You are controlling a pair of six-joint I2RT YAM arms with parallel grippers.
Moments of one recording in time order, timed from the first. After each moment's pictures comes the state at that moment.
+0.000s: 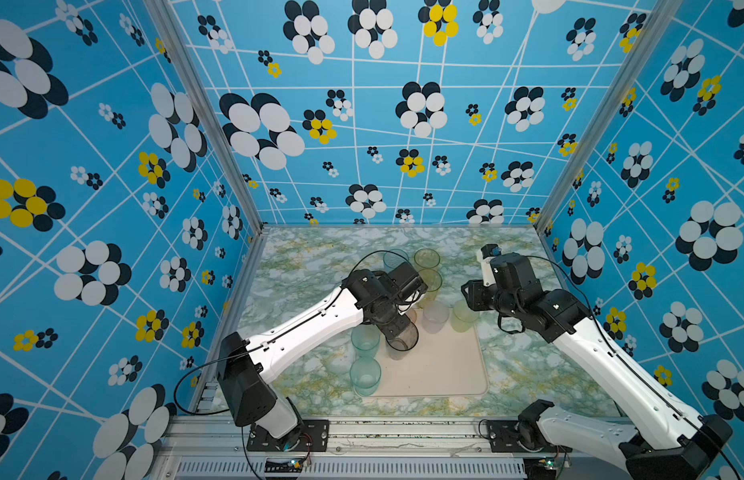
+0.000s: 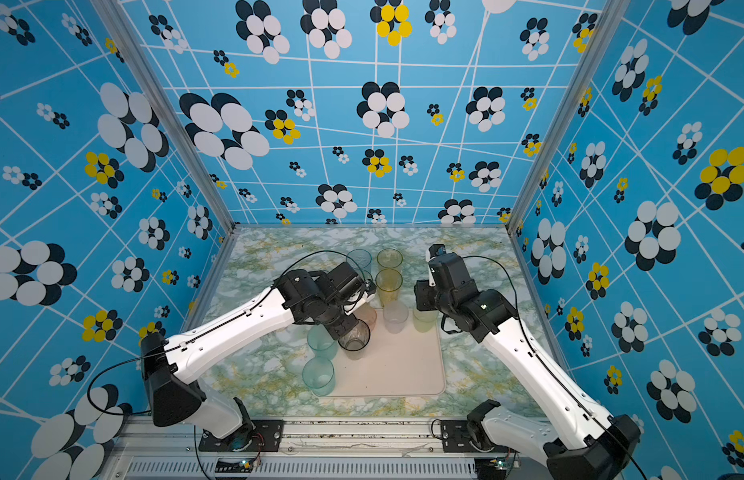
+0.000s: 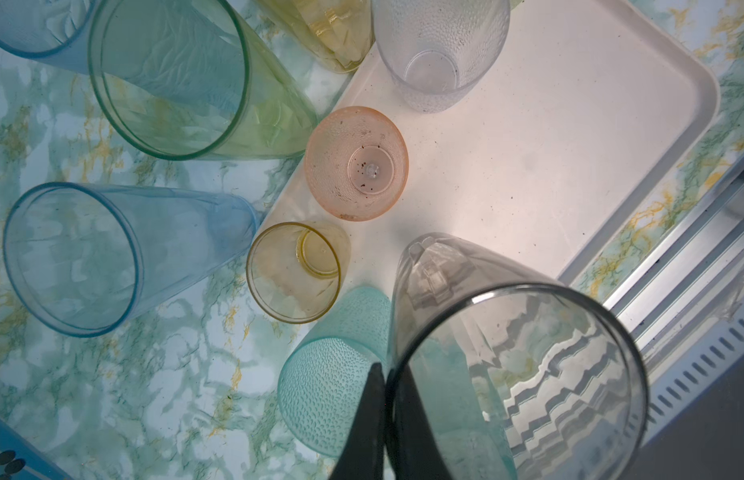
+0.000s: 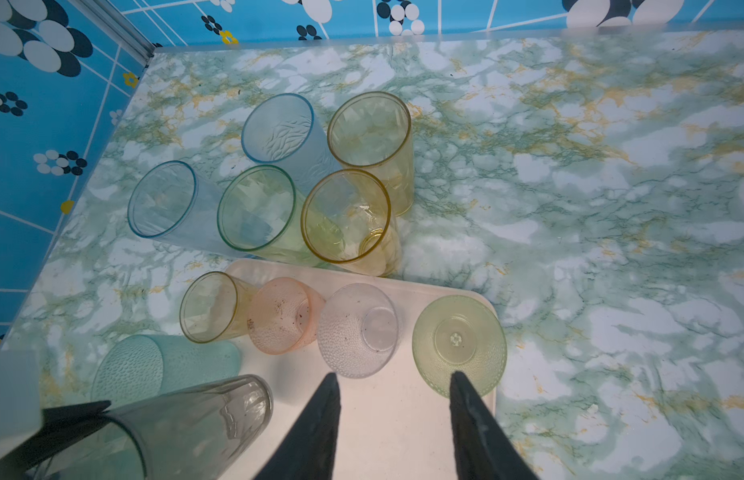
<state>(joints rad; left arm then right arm) -0.90 1.59 1.53 -1.17 -0.06 0.02 0.54 1.12 1.17 -0.81 0.14 0.36</state>
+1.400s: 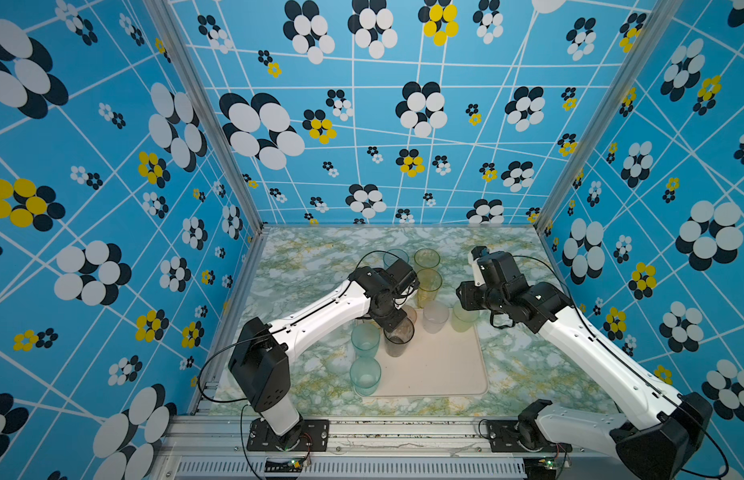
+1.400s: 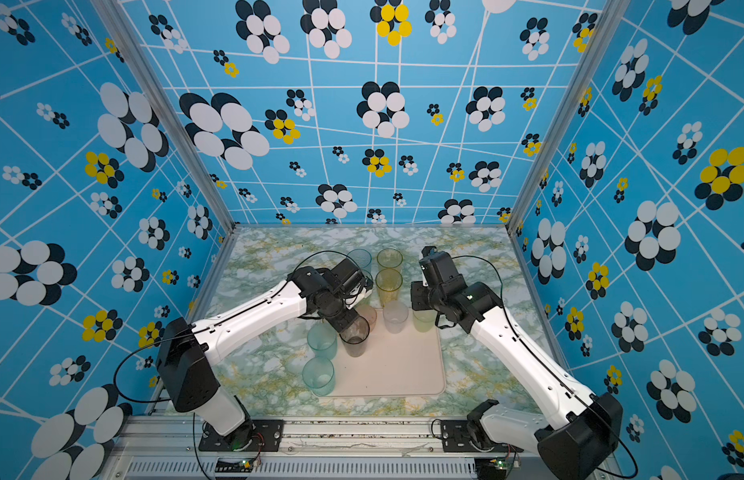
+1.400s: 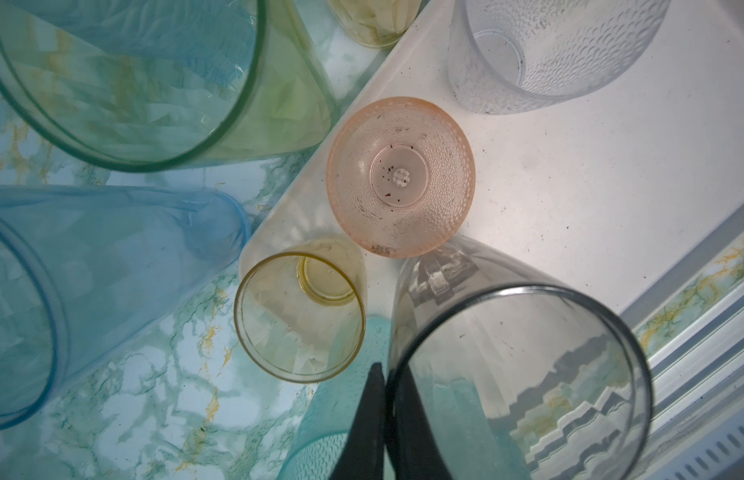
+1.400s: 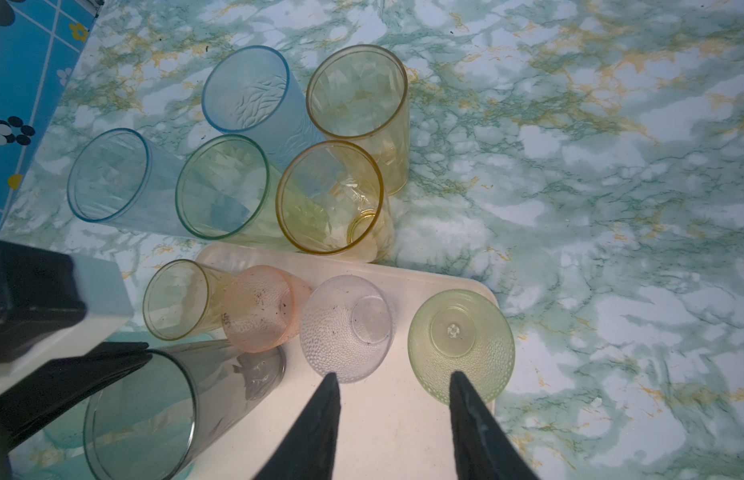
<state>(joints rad) -0.81 1.67 1.45 -1.05 -0.03 0.02 0.54 1.20 1.17 -0.81 0.14 0.35</state>
